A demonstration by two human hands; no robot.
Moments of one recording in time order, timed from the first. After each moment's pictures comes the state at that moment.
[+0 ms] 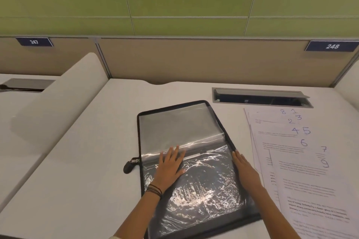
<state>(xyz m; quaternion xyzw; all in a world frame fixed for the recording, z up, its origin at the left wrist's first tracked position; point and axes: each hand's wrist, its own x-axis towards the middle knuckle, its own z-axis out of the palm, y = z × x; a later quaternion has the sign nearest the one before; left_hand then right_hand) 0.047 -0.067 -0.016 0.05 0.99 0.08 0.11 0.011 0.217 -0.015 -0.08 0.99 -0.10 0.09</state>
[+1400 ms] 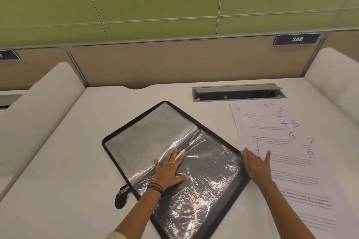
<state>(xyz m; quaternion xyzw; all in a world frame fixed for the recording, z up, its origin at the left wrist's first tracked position) 0.026 -0.015 -0.021 0.09 0.98 0.09 0.18 0.001 0.299 -0.013 0.05 0.99 -0.09 0.08</state>
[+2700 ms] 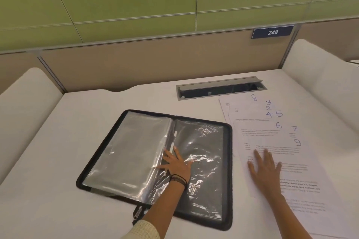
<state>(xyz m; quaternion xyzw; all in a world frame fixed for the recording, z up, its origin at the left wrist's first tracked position) 0.010 0.083 -0.006 -0.12 0.97 -0.02 0.22 0.044 0.365 -0.062 0.16 0.98 -0.13 0.02</state>
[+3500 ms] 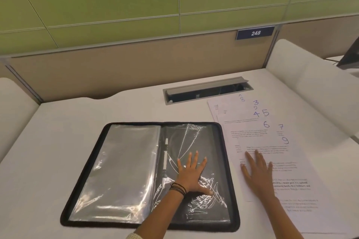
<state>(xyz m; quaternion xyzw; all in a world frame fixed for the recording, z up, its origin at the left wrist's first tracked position) -0.006 0.114 -0.026 0.27 0.92 0.08 0.27 0.043 0.366 -0.061 0.16 0.97 -0.16 -0.03</state>
